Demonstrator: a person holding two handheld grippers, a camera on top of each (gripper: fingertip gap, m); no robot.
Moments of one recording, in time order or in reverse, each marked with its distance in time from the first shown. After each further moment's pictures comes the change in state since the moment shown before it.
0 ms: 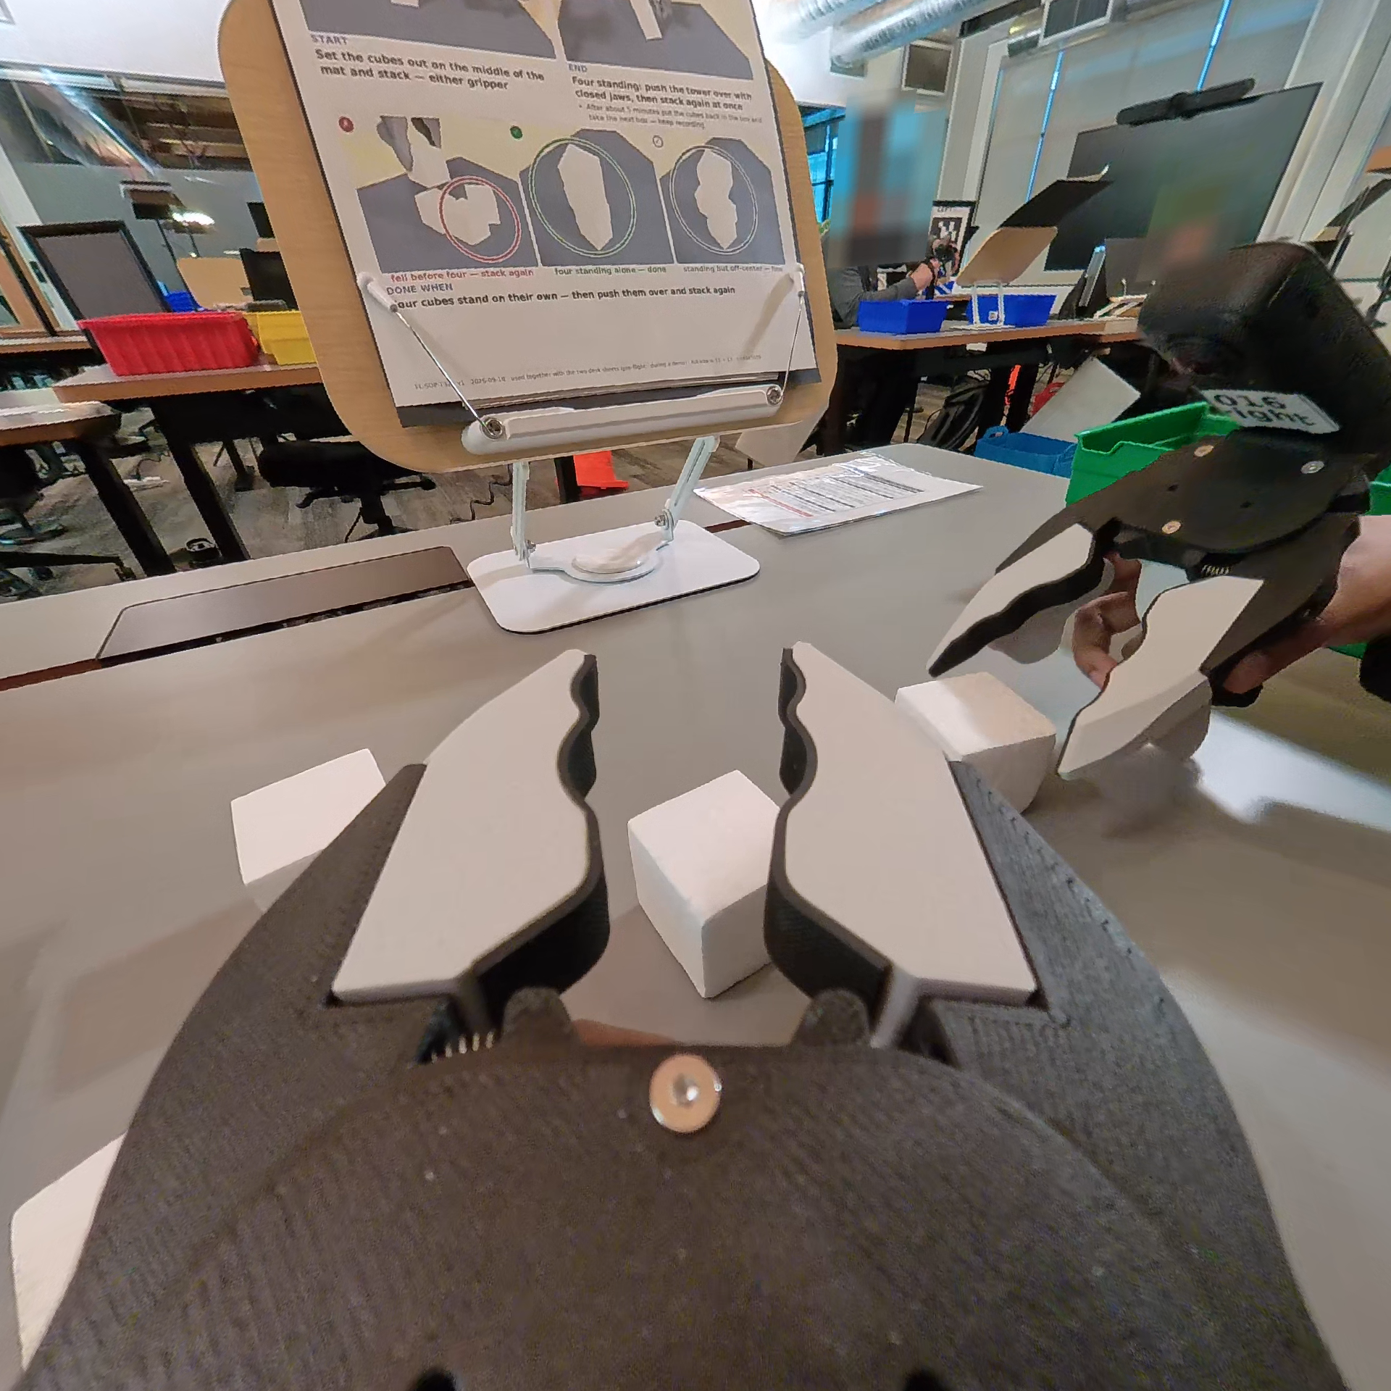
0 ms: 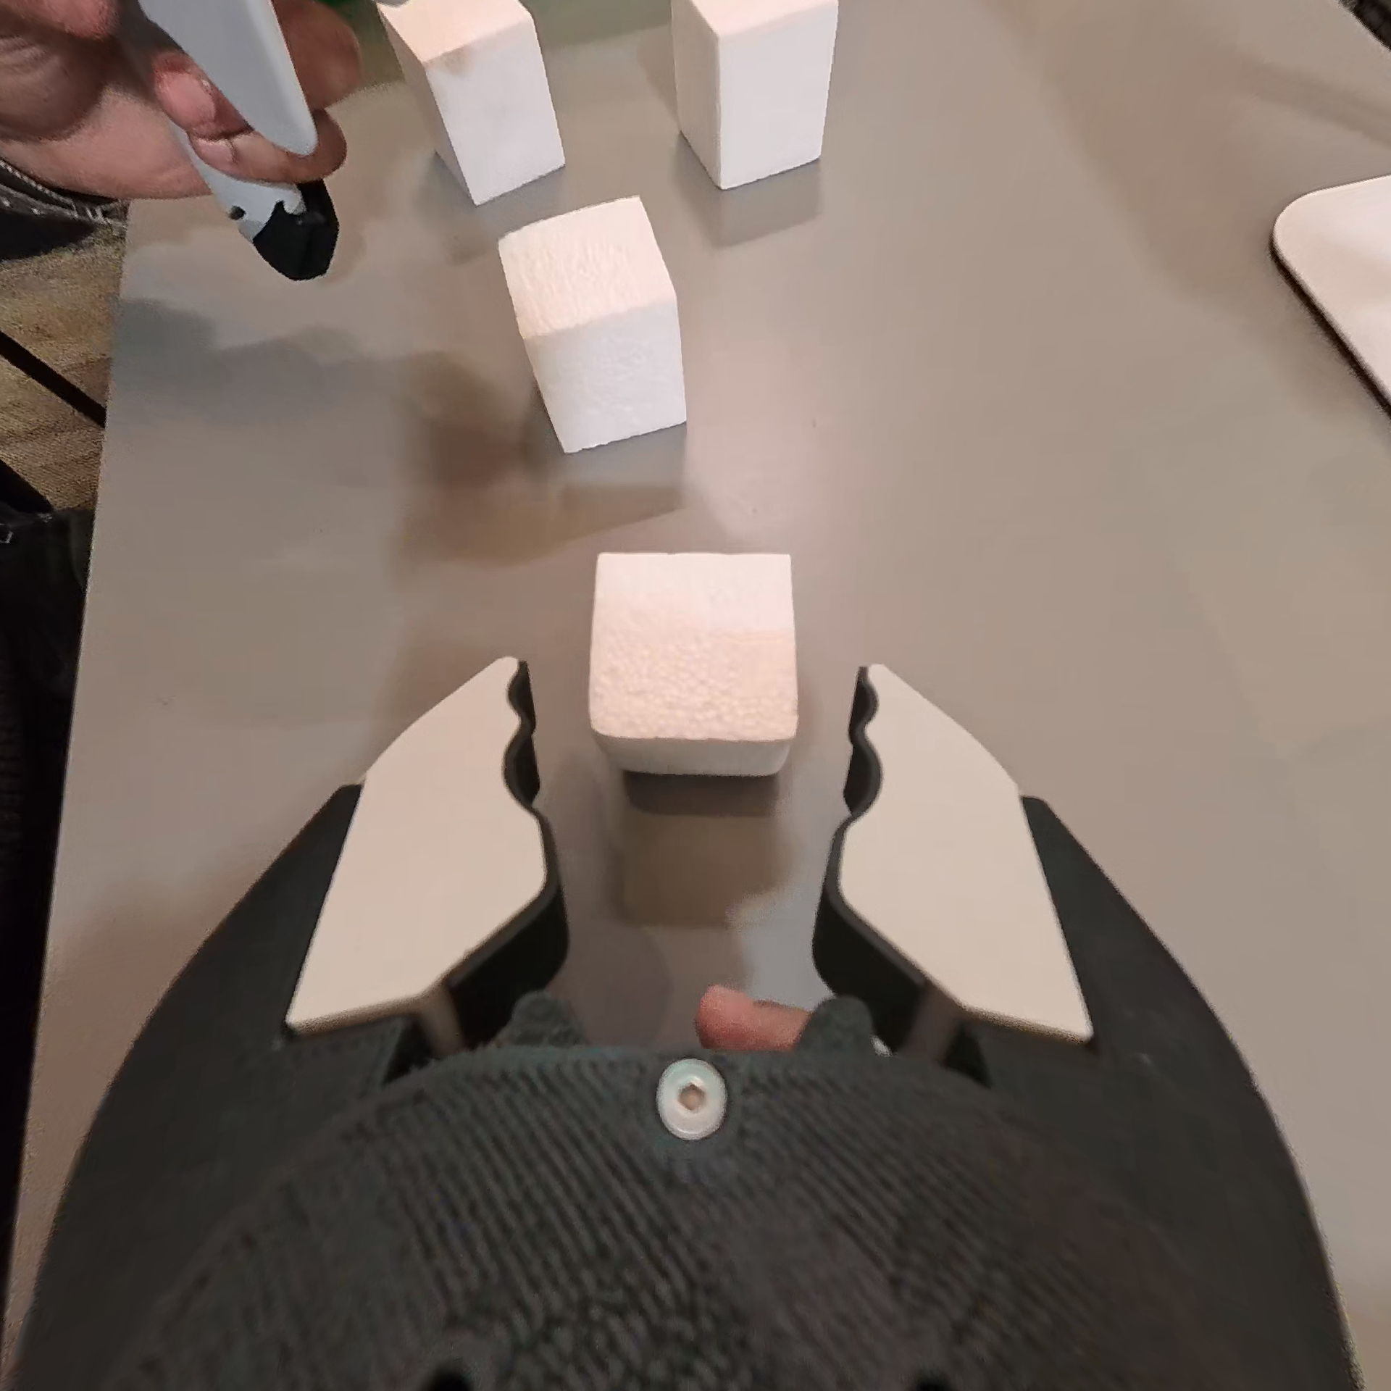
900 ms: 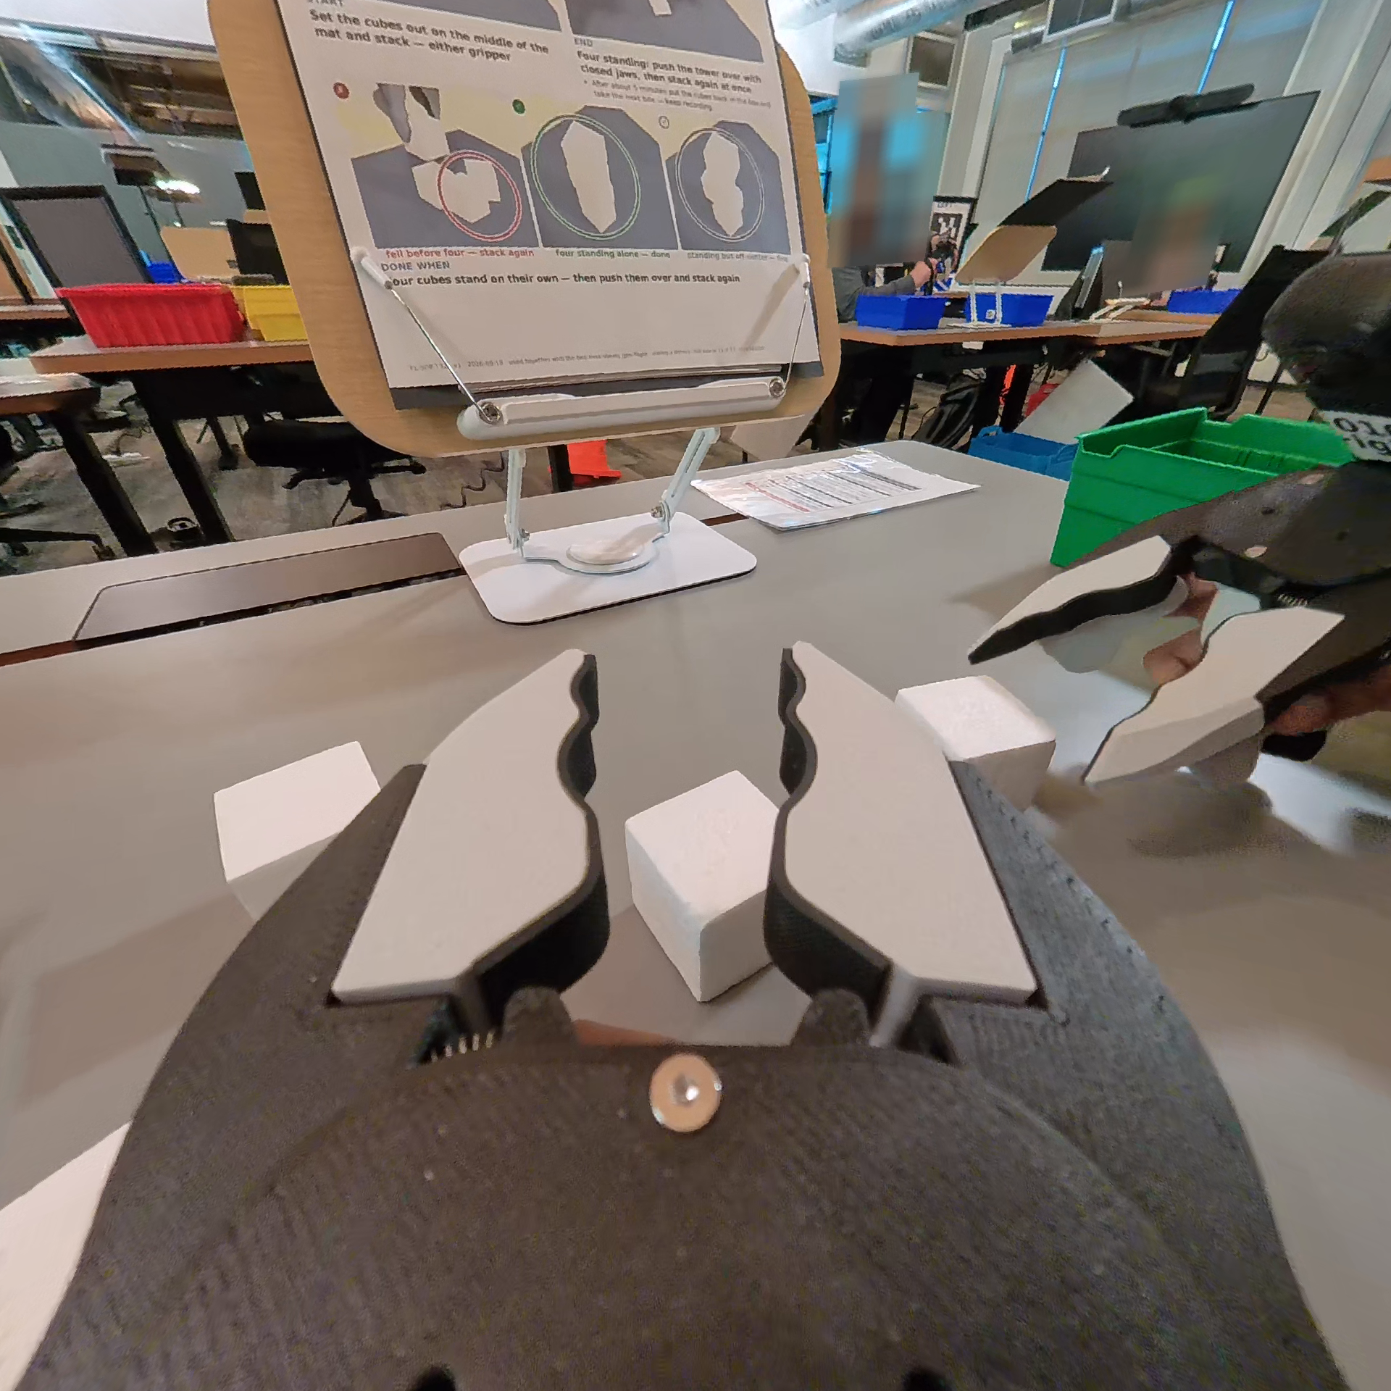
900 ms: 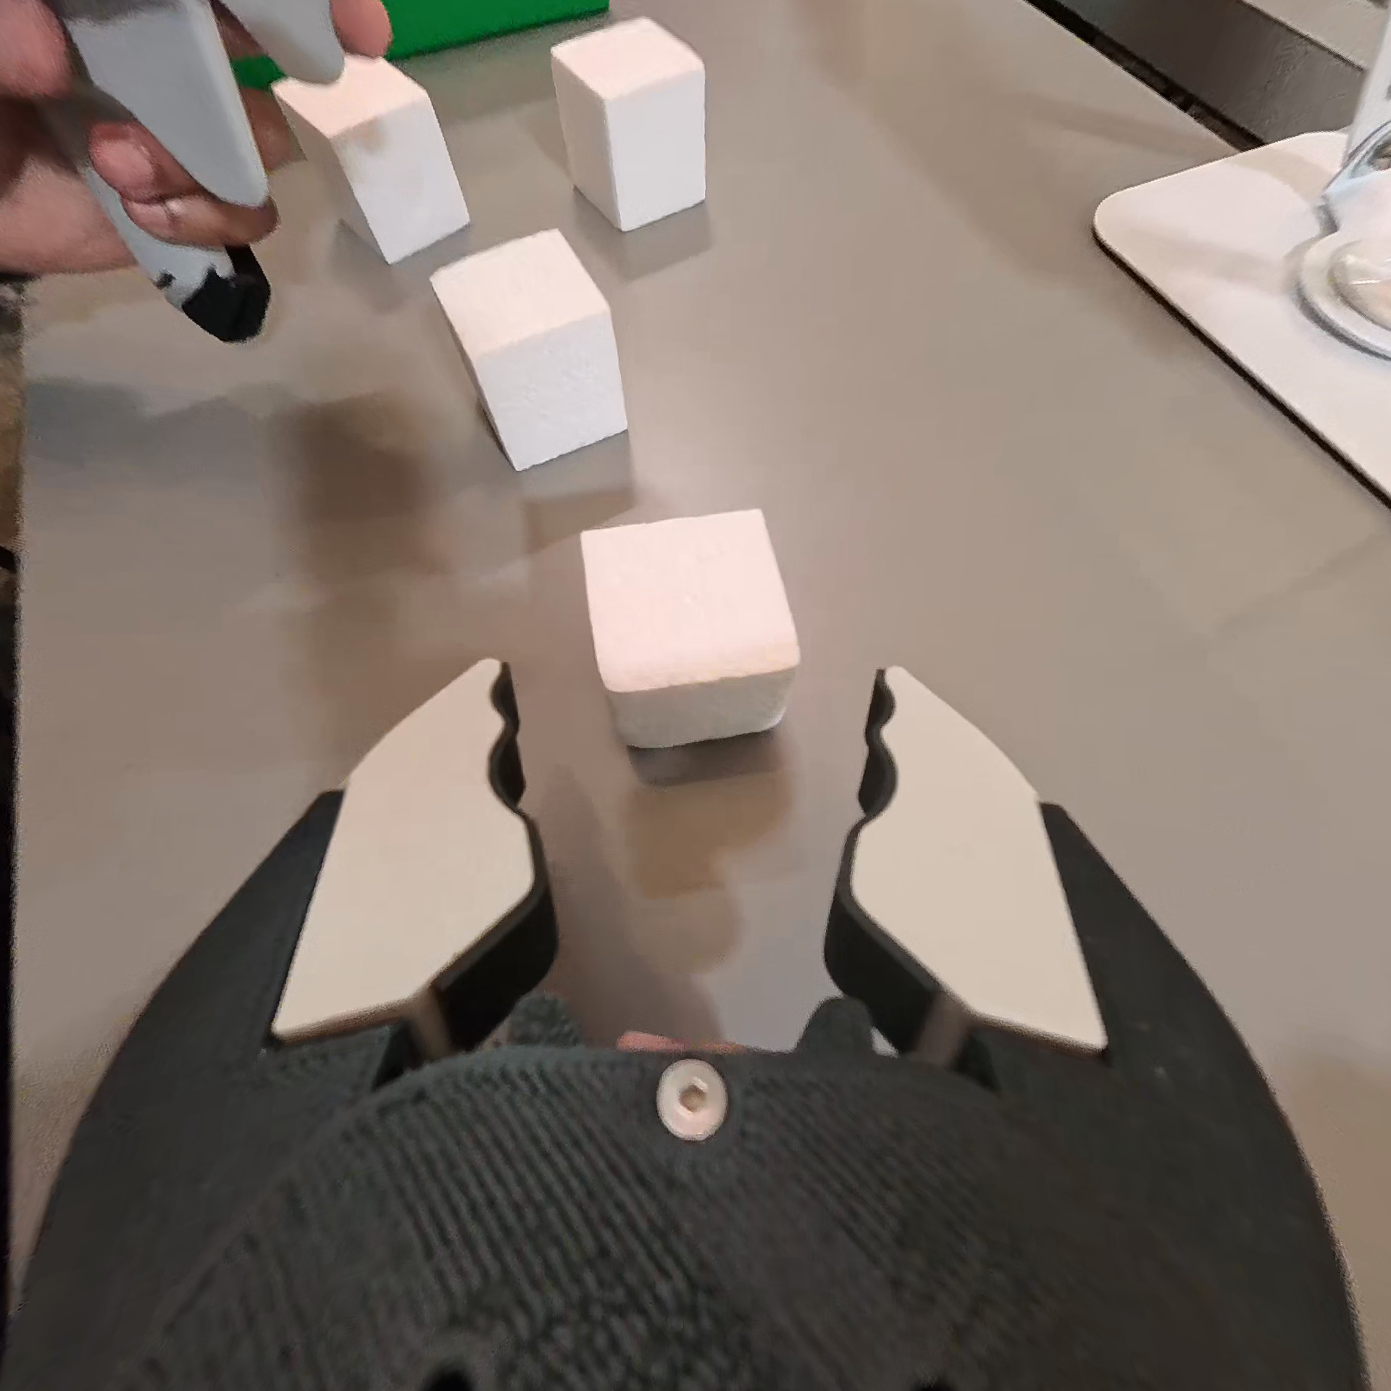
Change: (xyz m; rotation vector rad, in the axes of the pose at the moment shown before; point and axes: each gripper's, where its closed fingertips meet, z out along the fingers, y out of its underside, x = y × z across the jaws) left arm -0.001 0.002 0.004 -0.013 0.005 -0.027; right arm -0.001 0.007 -0.012 0.080 0.171 0.082
